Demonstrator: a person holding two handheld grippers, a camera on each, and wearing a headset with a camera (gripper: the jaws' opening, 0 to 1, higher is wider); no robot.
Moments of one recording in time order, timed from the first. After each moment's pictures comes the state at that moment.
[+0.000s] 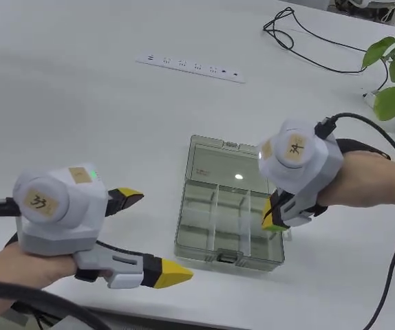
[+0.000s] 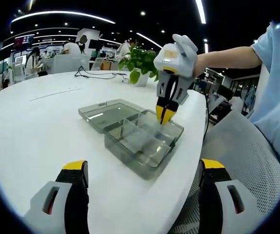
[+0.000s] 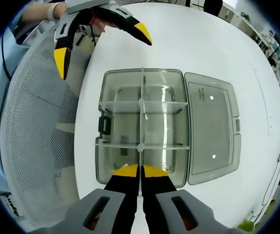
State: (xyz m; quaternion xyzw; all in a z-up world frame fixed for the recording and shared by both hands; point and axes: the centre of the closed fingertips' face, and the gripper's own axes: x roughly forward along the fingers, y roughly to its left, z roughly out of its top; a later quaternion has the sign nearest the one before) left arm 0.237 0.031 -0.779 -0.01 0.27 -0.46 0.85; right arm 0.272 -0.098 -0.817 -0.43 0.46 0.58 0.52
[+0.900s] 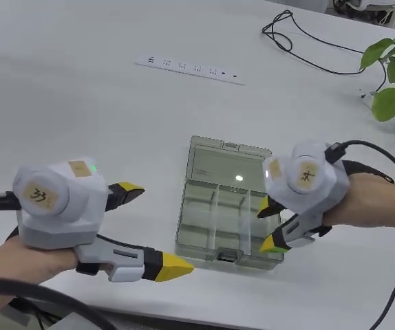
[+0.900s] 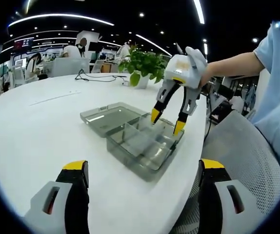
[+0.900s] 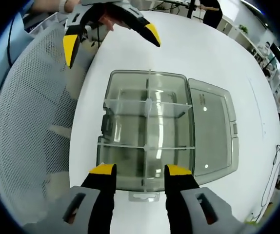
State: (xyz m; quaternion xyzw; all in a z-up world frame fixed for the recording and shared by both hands) left arm 0.240 0.034 -0.772 0.00 0.26 -0.46 0.85; right arm 0.268 -0.096 -0.815 -0.42 0.39 0.58 0.58
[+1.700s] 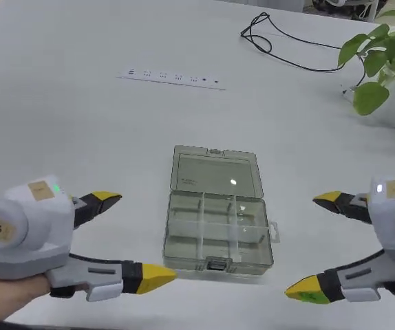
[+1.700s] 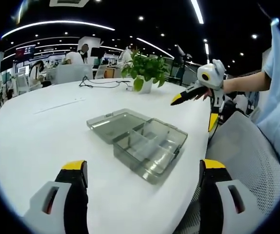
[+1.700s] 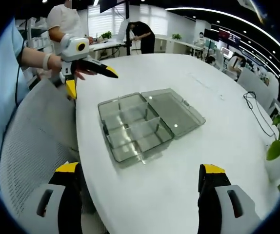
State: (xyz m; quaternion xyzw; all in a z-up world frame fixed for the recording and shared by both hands) left arm 0.242 0.042 -0.760 0.02 0.23 -0.44 0.87; right arm 0.244 -0.158 -0.769 -0.20 0.33 0.47 0.79
